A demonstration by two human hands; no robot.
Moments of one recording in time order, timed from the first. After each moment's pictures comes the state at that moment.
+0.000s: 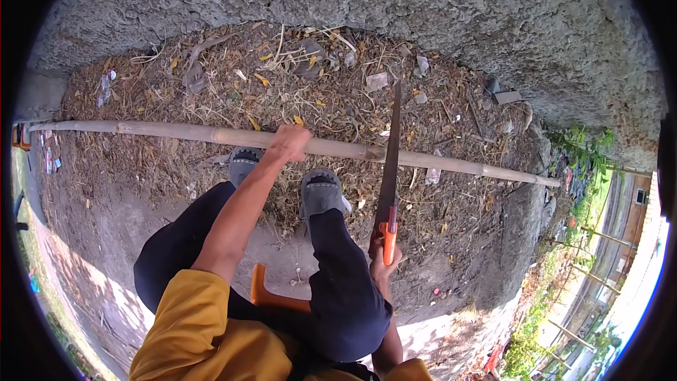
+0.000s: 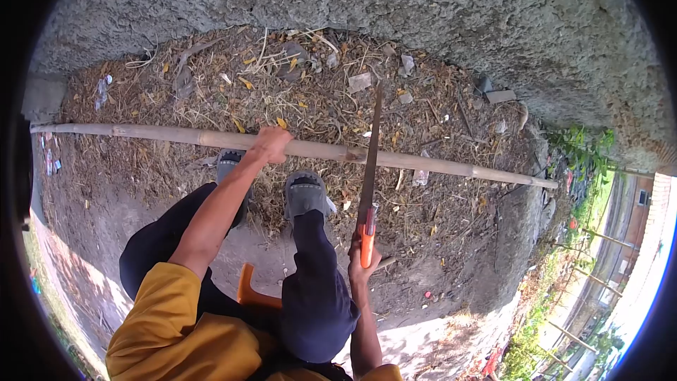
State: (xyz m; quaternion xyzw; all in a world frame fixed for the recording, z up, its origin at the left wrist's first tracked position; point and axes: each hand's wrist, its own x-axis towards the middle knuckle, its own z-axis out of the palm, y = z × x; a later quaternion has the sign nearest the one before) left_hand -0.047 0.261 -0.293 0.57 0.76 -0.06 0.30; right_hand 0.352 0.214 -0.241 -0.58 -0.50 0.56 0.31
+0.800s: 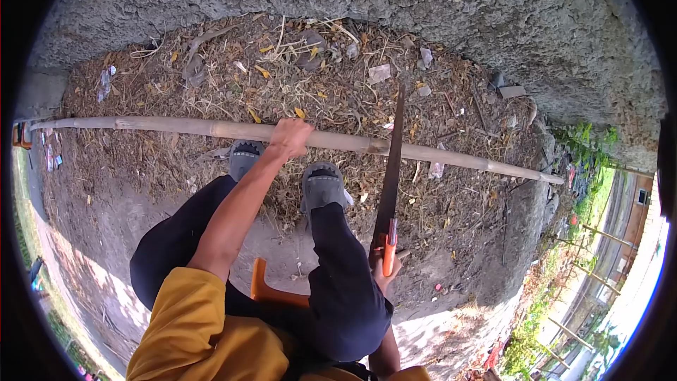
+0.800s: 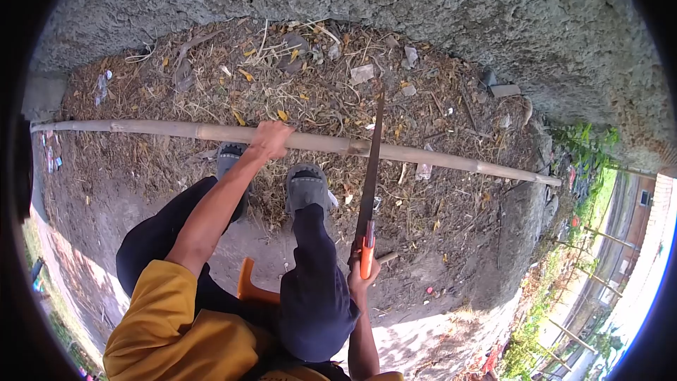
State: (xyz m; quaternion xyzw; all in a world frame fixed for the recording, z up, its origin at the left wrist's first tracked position) left_hand -0.039 0.256 -0.293 0.57 0.78 -0.04 0.26; right_hand 0.375 0.185 -0.226 -0.60 -0.54 0.52 0.29
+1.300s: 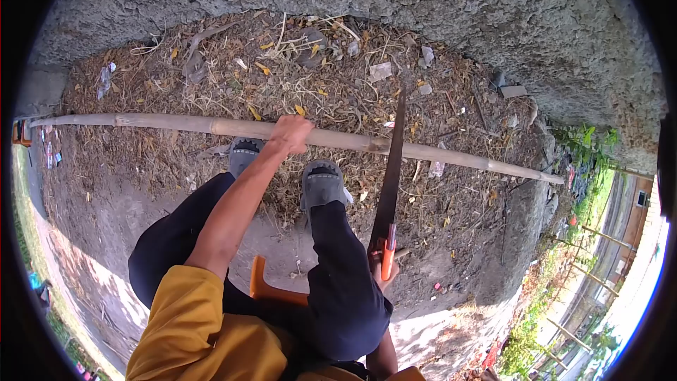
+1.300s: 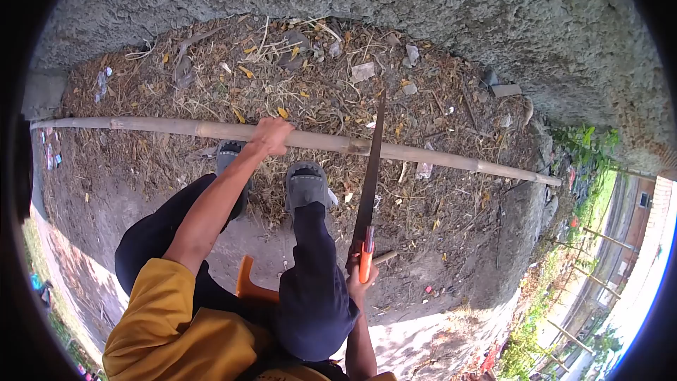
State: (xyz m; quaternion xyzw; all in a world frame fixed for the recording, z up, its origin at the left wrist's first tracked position) left_hand -0.045 0.257 -0.294 0.57 0.77 -0.03 0.29; right_hand 0.368 0.173 -0.221 -0.63 -0.49 0.51 0.32
